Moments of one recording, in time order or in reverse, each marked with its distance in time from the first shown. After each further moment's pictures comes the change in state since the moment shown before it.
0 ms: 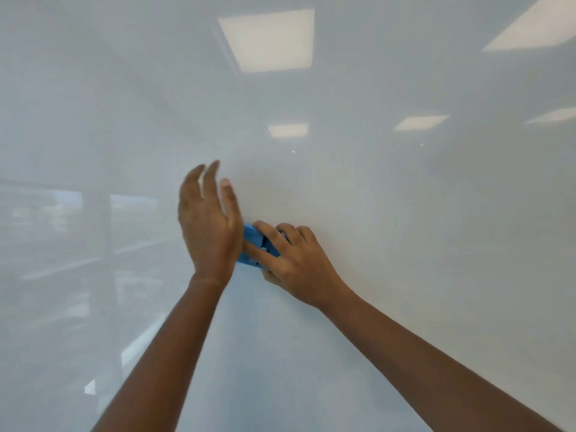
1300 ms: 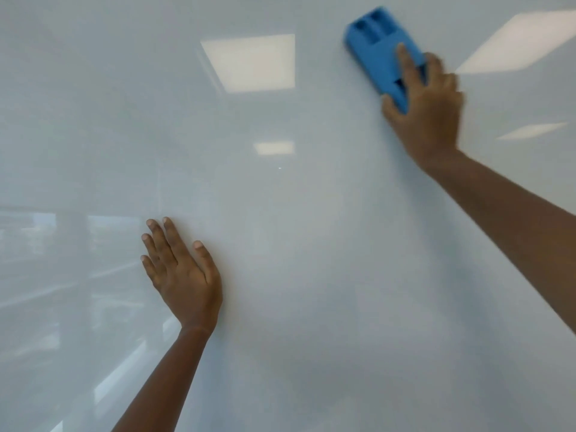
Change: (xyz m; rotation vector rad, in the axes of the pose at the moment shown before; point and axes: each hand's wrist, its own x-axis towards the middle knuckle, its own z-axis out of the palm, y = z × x) left_hand -0.038 -0.045 0.056 0.147 0.074 -0.149; right_hand 0.053 0.226 -0.104 -0.359 0.034 0.740
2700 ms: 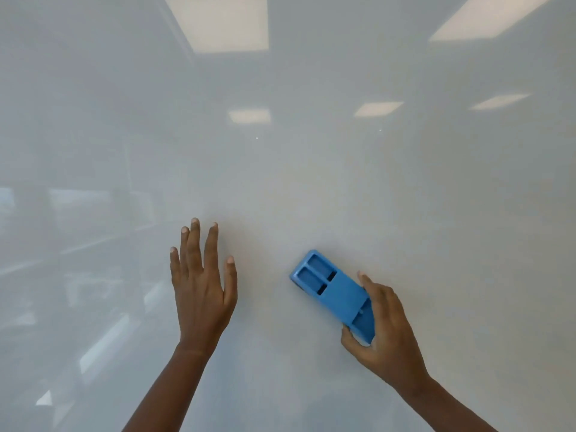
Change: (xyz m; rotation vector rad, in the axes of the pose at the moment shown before) left_hand -0.078 0.020 -0.040 -0.024 -0.289 0.325; right_hand -0.322 0.013 -0.048 0.475 -0.387 0.001
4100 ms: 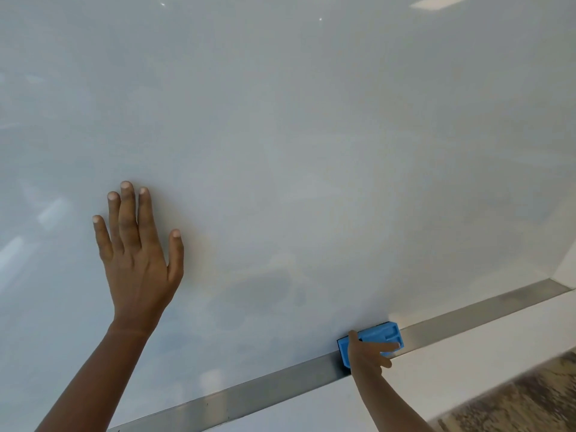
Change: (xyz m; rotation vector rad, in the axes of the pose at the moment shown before) left_hand -0.113 0.035 0.051 0.017 -0.156 0.074; right_hand -0.237 0.121 0.013 -0.086 0.190 1.928
